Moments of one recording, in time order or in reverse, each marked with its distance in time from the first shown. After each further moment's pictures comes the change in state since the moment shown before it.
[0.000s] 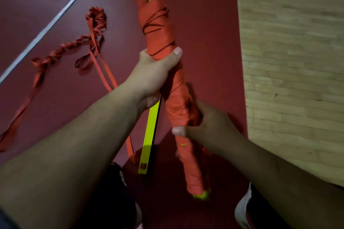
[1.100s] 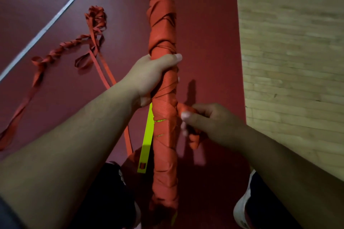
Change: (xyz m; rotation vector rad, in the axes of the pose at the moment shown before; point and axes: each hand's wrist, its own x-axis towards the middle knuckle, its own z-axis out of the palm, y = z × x) left_hand -0.012 0.009 -0.005 0.142 -0.099 -0.072; right_hand 0.000 -0.005 -0.015 0.438 -0.328 -0.038
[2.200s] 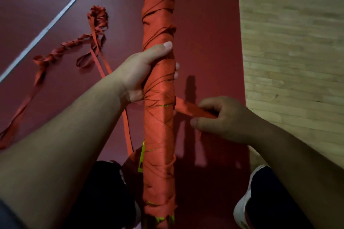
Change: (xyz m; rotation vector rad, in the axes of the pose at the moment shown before) left_hand 0.011 0.005 -0.026 -0.056 -0.203 -0.099; right_hand -0.005 -0.016 -0.026 -0.400 0.061 -0.080
